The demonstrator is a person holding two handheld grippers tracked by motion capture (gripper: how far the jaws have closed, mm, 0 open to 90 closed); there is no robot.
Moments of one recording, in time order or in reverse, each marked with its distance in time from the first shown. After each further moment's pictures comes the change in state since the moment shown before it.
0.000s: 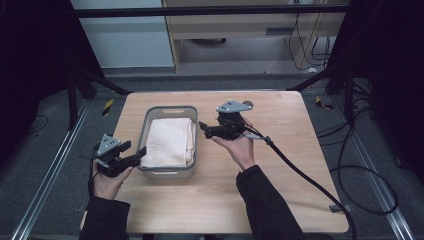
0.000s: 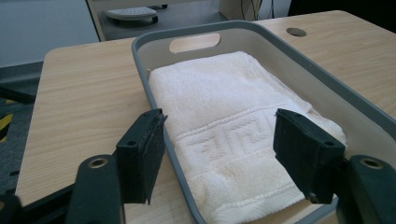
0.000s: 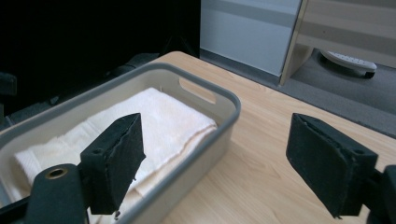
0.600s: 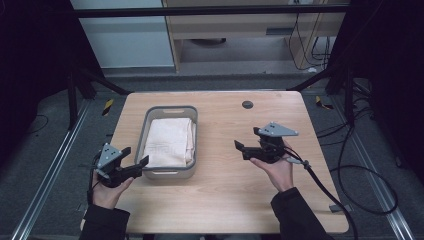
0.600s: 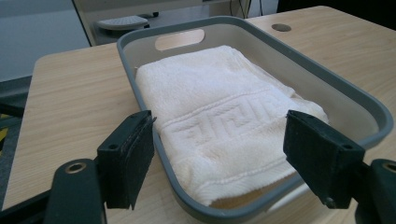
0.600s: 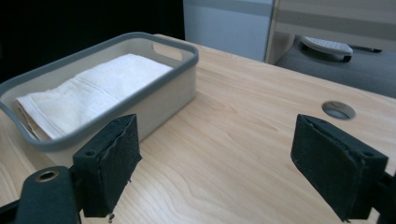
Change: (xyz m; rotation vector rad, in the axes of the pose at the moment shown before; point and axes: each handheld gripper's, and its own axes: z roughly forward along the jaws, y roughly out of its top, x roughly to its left) left arm -0.011 -0.020 -0.012 -0.029 -0.029 0.061; right arm -0.040 -0.068 -0.086 -0.015 -0.040 0.049
